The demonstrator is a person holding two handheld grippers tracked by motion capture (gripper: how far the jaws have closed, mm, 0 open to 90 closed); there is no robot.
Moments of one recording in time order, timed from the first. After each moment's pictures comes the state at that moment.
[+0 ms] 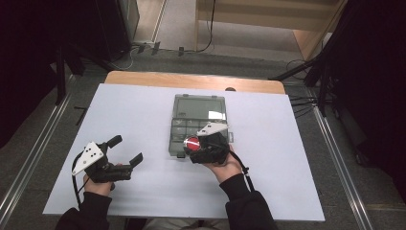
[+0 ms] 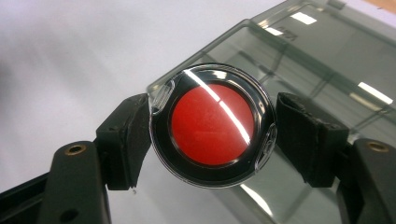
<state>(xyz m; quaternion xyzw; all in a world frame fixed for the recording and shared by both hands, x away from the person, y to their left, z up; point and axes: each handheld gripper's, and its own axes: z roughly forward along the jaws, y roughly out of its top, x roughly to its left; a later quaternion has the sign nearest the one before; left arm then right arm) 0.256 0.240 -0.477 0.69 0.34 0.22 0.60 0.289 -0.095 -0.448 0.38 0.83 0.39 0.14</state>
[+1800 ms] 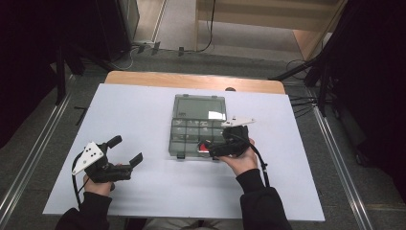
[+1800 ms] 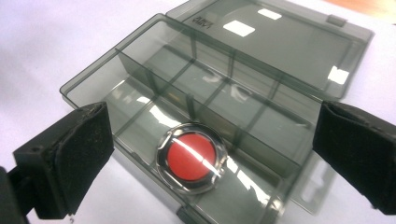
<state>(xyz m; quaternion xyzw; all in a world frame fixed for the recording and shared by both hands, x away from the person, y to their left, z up) 0.257 0.240 -0.478 0.69 0.34 0.22 0.60 0.305 -0.152 -0.453 0.45 0.79 0.39 0.16</state>
